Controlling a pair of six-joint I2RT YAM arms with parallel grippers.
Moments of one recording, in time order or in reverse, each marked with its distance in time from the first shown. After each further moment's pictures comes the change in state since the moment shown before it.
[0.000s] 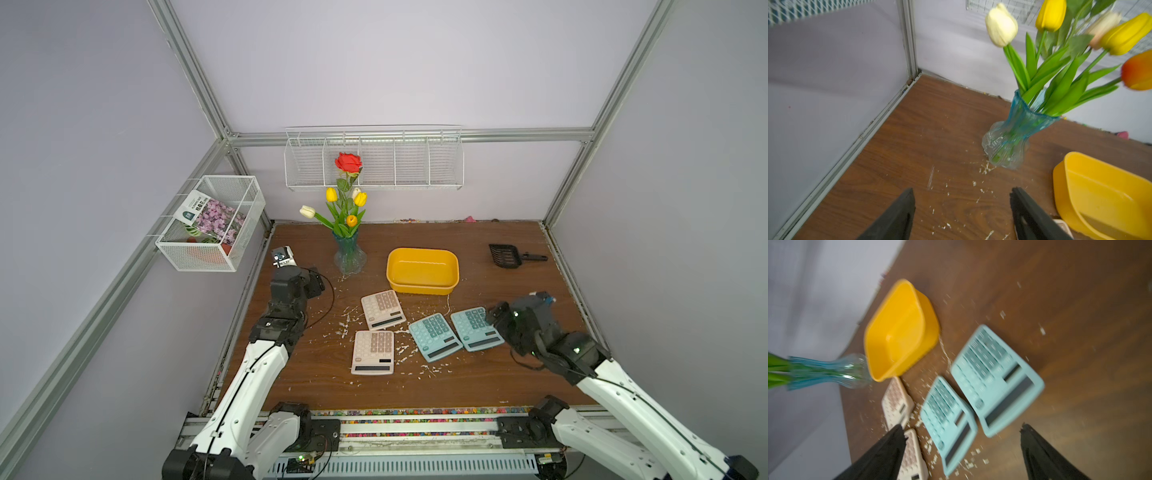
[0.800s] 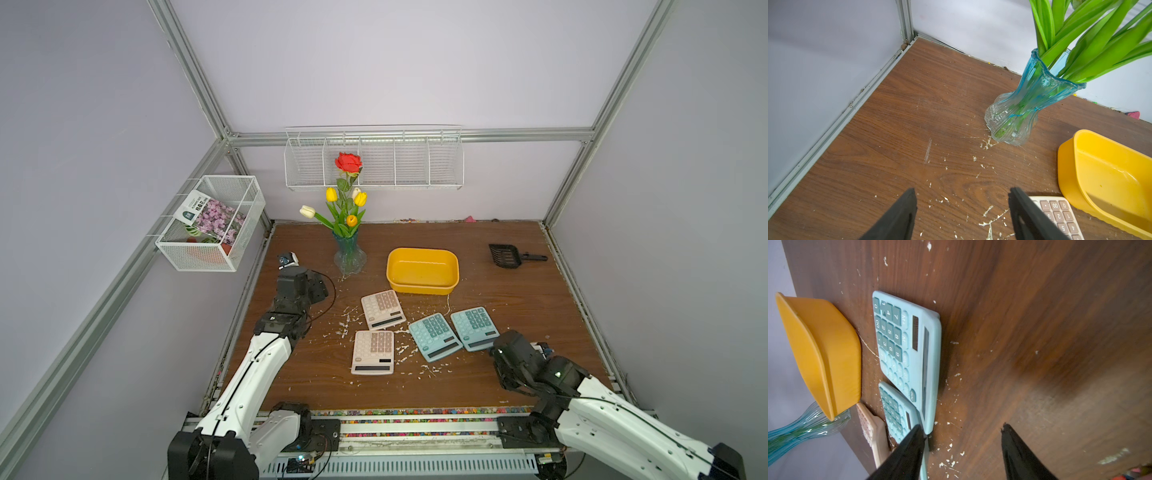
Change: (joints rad) left arm 0.000 0.050 0.000 -0.066 0.031 -0.054; right arm 0.108 -0.078 -0.293 0.126 0.013 0.502
